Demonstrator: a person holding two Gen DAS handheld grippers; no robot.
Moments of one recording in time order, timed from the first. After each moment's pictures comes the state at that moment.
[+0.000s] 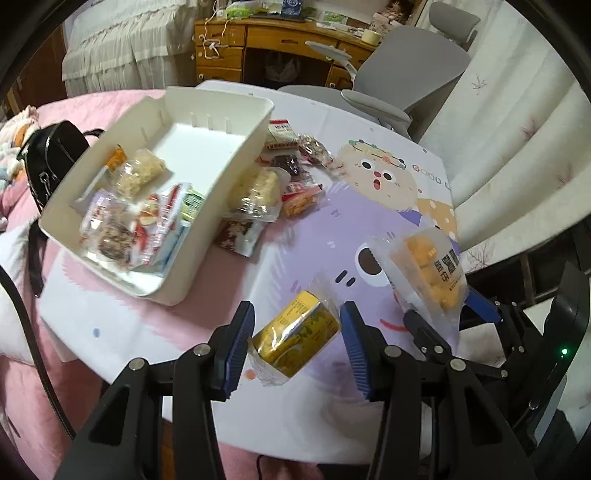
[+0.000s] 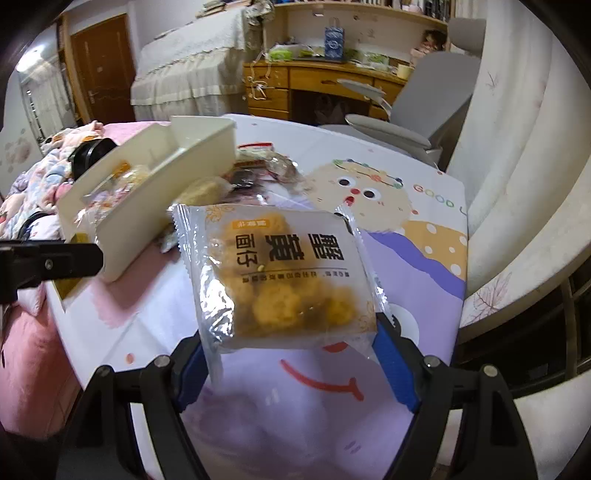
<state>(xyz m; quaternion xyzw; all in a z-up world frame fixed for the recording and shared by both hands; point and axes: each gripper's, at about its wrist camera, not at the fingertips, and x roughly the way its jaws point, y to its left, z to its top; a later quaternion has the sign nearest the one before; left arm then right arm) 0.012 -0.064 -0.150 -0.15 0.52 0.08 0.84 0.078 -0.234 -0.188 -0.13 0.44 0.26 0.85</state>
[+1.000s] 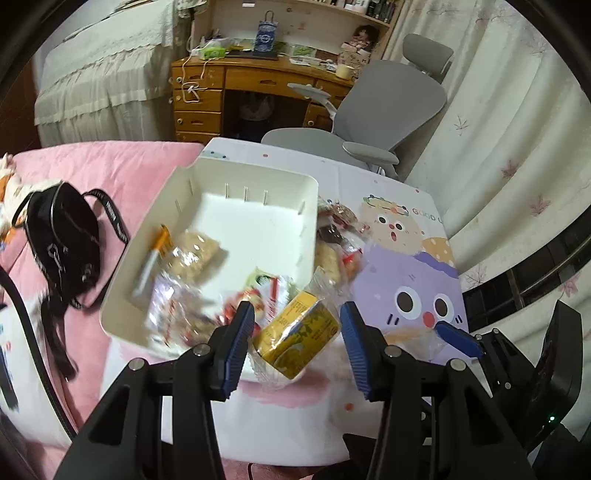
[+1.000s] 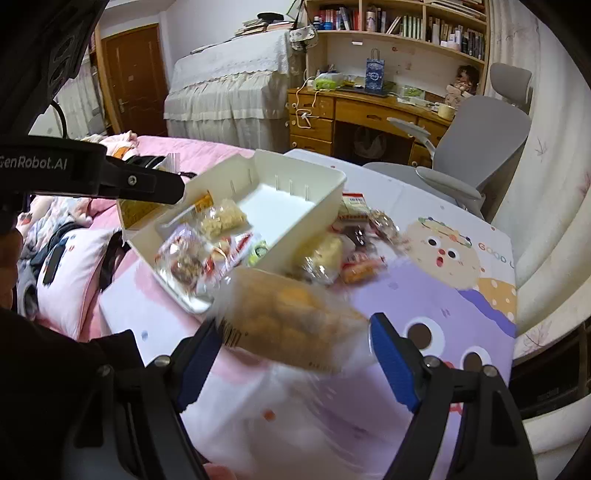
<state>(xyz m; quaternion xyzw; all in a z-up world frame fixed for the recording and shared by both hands) 0.014 0.092 -0.093 -0.12 0.47 0.00 0.87 0.019 -0.085 -0.138 -0.12 0.40 0.29 0.86</state>
